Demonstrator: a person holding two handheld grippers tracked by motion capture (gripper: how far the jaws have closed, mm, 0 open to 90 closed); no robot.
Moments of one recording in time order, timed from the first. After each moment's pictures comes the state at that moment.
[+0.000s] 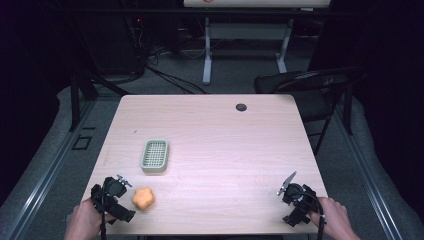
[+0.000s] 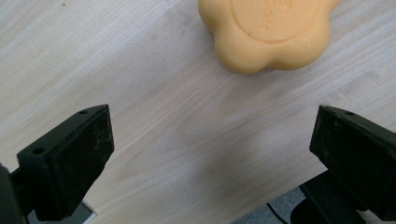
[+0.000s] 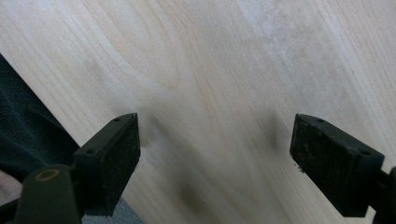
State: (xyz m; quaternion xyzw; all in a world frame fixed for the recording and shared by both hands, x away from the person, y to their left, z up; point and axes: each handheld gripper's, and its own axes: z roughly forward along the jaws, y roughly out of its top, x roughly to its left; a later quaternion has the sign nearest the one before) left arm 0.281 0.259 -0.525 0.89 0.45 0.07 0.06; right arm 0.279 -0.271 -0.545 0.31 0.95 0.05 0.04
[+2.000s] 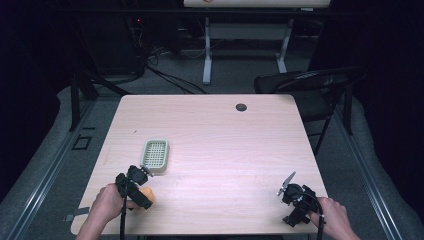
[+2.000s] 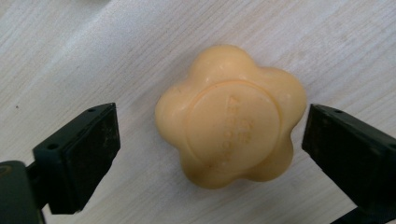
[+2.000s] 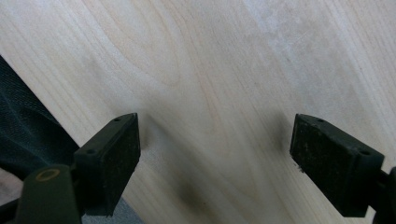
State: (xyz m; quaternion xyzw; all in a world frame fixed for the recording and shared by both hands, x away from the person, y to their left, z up) left arm 0.326 0.215 -0.539 0.91 0.41 0.03 0.04; right arm 0.280 -0.271 -0.548 0.31 0.95 0.04 0.03
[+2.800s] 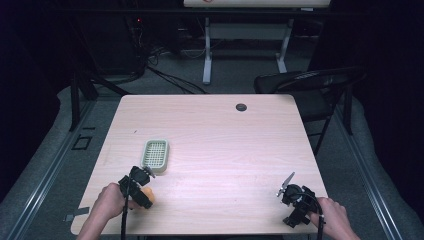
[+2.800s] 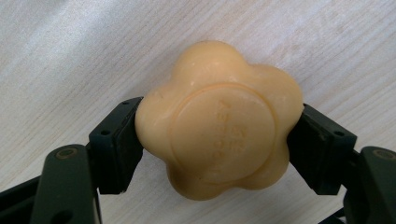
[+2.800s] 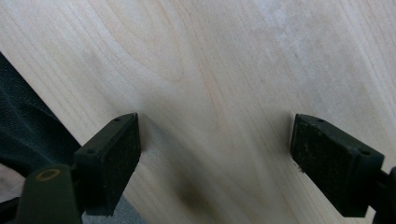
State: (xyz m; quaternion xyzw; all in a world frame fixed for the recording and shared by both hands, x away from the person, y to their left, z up) left arm 0.331 0.213 -0.546 0.92 0.40 -0.01 0.03; right arm 0.280 -0.271 -0.551 0.30 0.95 0.04 0.03
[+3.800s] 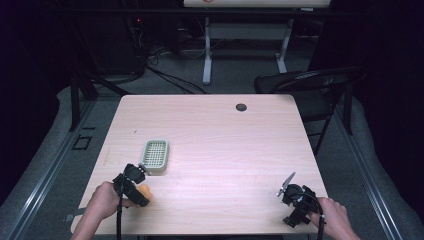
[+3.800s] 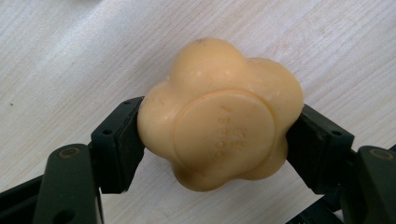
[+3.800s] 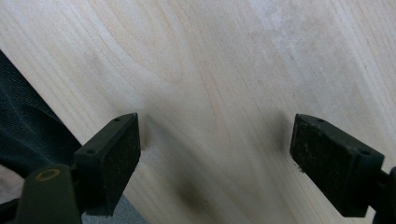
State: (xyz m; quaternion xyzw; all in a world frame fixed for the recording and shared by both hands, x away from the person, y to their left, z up) left arm 0.328 0.224 -0.528 0.92 0.40 0.00 0.05; right arm 0.280 -0.271 -0.548 0.30 0.95 0.04 0.03
